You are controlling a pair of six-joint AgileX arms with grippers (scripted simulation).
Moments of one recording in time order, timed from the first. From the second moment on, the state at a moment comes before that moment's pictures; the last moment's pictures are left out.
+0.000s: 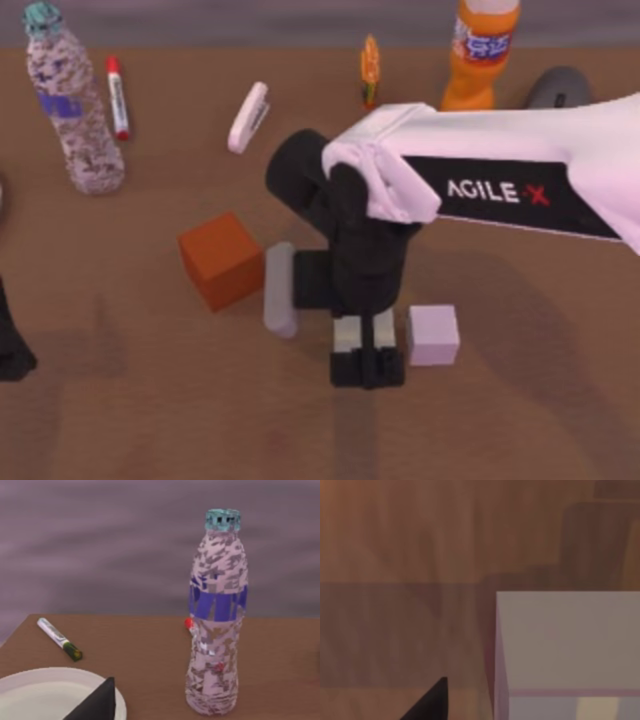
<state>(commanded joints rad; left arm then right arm) 0.02 0.00 0.00 0.00 0.00 0.00 0.77 2.23 1.62 -0.95 0.00 -0.79</state>
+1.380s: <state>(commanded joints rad) -0.01 0.10 0.10 -0.07 0.00 0.03 0.72 2.06 1.71 -1.12 -0.01 -0.76</state>
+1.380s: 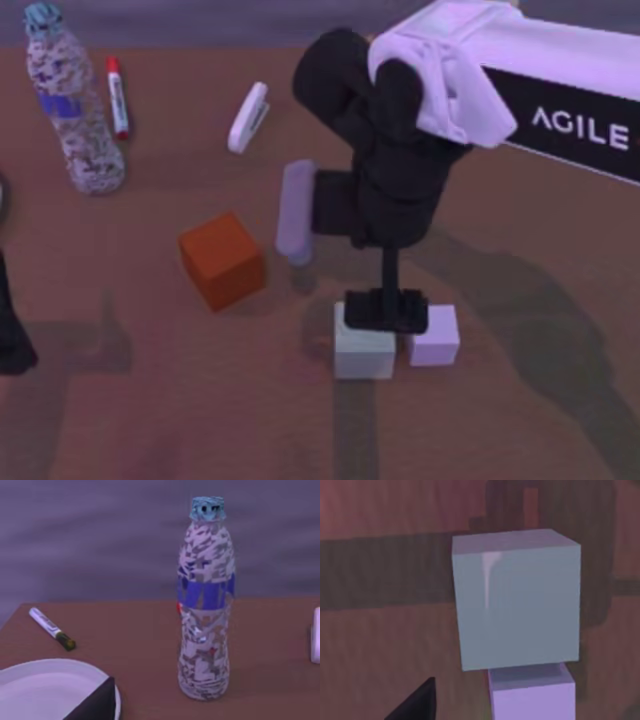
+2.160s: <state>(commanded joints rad) -0.25 1.37 1.10 -0.75 0.00 0.36 0.27 0.84 0.73 -0.46 -0.06 -0.33</state>
